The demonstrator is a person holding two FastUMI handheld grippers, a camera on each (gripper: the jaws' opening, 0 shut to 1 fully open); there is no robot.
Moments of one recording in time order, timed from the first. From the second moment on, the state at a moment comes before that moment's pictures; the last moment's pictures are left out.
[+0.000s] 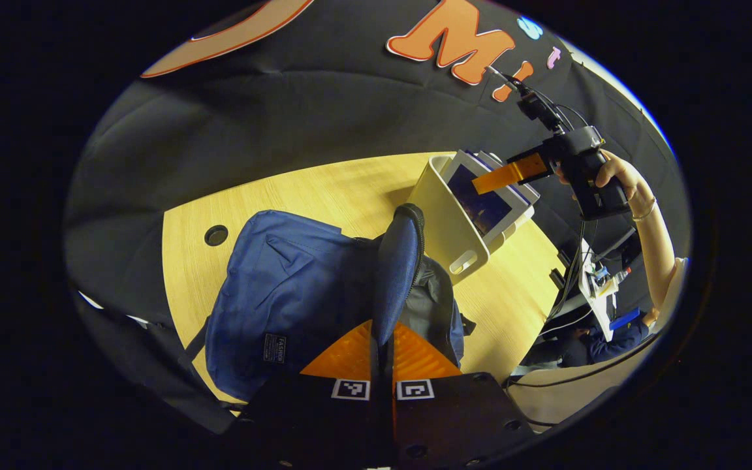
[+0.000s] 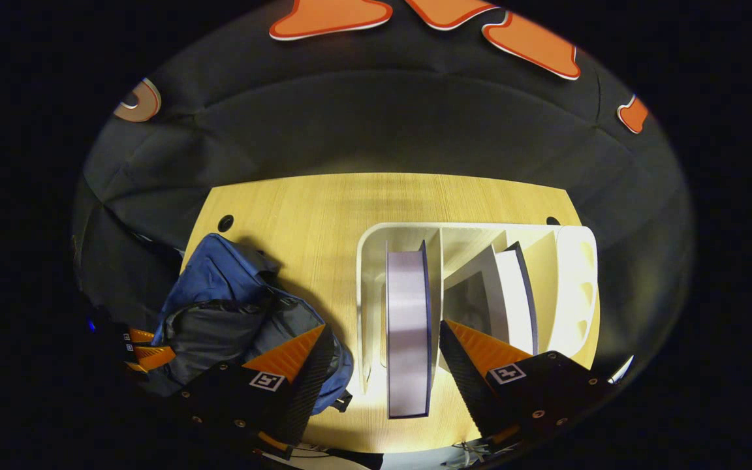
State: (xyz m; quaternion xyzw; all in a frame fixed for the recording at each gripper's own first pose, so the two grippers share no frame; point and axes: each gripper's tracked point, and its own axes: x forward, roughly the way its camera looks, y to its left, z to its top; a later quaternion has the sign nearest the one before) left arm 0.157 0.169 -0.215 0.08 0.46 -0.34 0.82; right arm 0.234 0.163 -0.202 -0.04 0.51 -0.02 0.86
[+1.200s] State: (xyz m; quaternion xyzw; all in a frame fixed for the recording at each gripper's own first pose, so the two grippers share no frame) left arm 0.151 0.161 -0.186 0.10 0.43 -0.31 0.84; right arm 0.136 0.188 -0.058 0.15 0.28 0.06 0.94
